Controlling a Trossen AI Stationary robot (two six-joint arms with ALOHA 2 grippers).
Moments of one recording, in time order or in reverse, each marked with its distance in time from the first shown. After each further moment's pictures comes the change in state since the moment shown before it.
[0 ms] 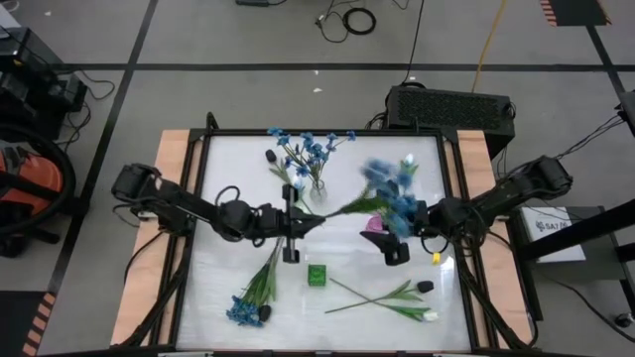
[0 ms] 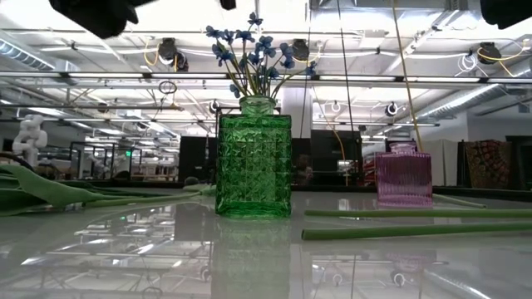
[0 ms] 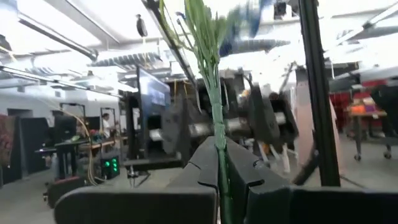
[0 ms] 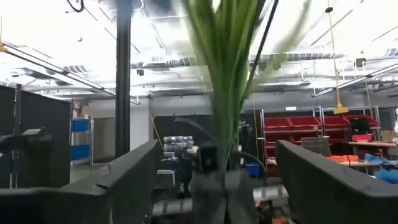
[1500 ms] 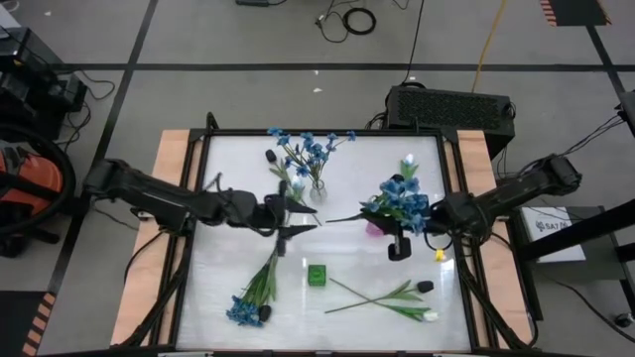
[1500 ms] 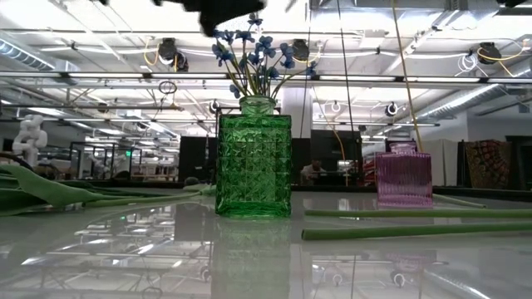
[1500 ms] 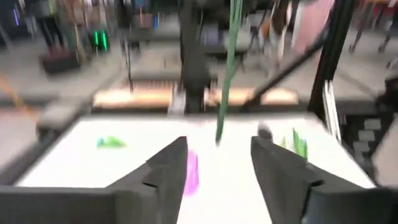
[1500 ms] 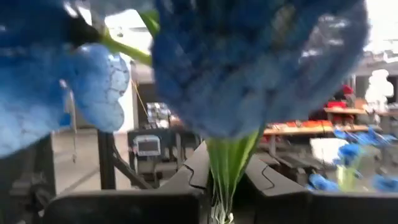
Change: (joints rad) left arm 0.051 -0.347 0.038 -1.011 0.003 -0.245; right arm 0.010 -0.172 0.049 -0.398 0.098 0.022
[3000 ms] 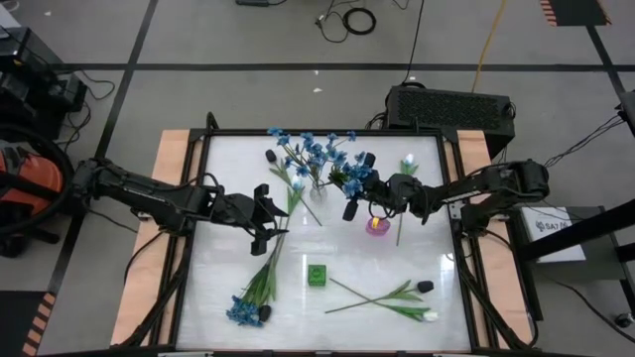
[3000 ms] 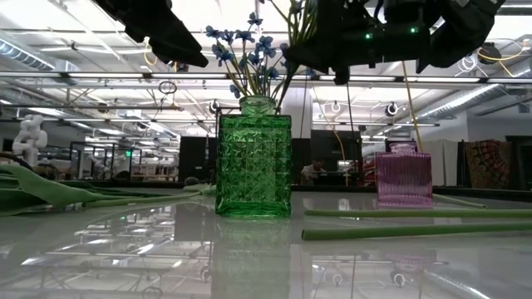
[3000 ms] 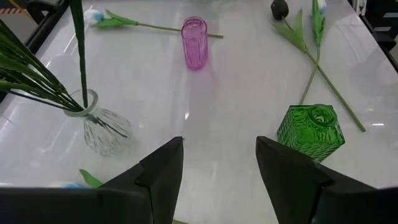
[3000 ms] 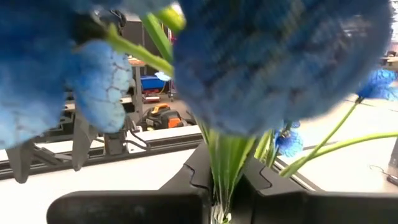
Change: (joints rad) left arm -0.002 -0.129 -0.001 -0.548 0.005 -0.066; right arm -0.391 0.393 0.000 0.141 -0.044 0.046
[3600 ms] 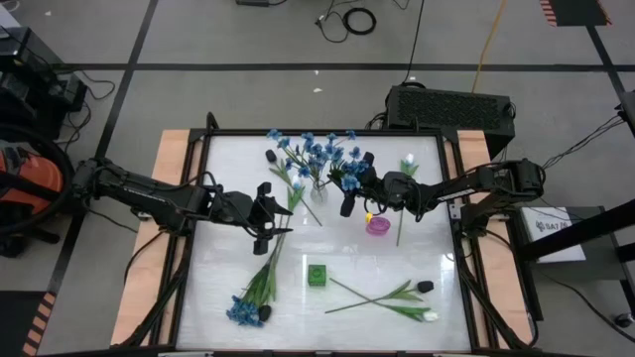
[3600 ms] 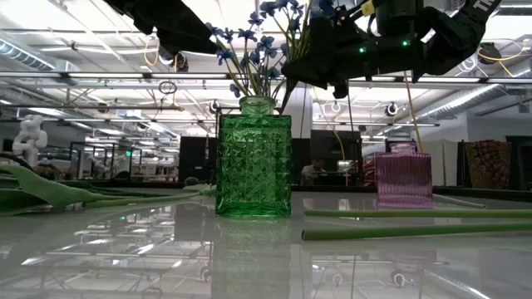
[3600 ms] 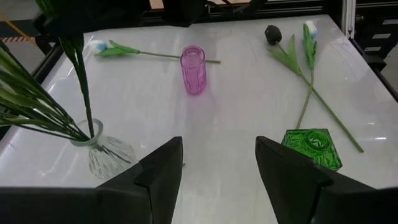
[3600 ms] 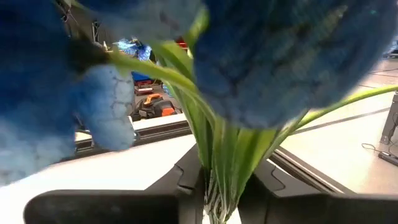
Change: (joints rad) left arm 0.001 0.000 0.000 0.090 -0.003 0.052; right arm -0.034 0.047 0.000 -0.010 0.003 0.068
